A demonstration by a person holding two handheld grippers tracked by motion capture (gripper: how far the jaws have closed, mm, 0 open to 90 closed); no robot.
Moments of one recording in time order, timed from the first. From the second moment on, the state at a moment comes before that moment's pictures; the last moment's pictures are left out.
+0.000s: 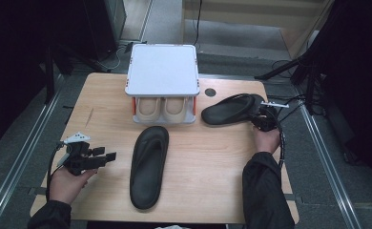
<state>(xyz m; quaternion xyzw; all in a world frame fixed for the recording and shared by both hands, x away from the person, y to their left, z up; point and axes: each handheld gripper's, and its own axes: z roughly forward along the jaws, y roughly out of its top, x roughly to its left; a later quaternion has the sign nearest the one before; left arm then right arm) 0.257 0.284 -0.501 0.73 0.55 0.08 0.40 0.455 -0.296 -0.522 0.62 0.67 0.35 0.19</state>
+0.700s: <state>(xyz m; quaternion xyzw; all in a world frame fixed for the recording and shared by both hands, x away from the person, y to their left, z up) 0.263 0.279 -0.501 0.74 0.54 0.08 0.40 0.438 -0.284 -0.500 0.61 0.68 0.37 0.17</state>
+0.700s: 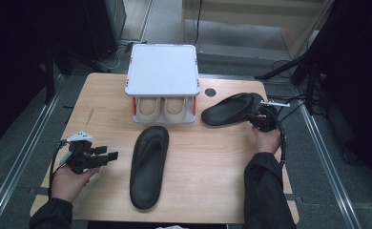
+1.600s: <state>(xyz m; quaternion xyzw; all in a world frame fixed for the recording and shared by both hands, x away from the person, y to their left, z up) 0.256 0.287 -0.503 0.73 0.55 0.08 0.39 0.444 -0.210 -0.493 0.55 0.72 0.39 0.14</state>
